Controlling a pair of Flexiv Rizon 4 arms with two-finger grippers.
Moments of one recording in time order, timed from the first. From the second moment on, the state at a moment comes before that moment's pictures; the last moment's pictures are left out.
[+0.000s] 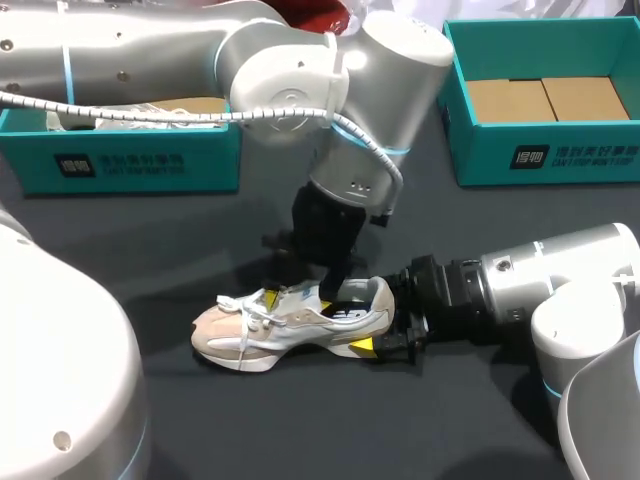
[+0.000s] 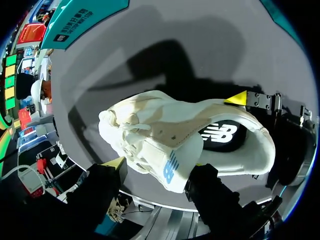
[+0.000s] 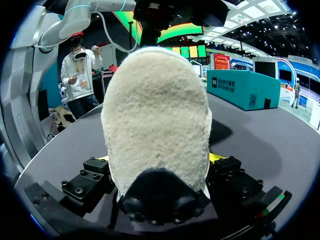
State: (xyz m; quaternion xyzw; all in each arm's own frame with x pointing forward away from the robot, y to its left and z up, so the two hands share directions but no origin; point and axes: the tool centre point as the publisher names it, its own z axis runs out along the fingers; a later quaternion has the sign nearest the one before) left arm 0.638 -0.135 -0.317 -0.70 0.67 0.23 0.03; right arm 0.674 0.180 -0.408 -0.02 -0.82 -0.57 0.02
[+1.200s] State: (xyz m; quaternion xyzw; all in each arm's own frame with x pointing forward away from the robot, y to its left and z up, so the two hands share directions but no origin) left arm 0.636 -0.107 -0.293 -0.71 0.68 0.16 0.03; right arm 0.674 0.180 -0.408 -0.02 -0.82 -0.57 0.02
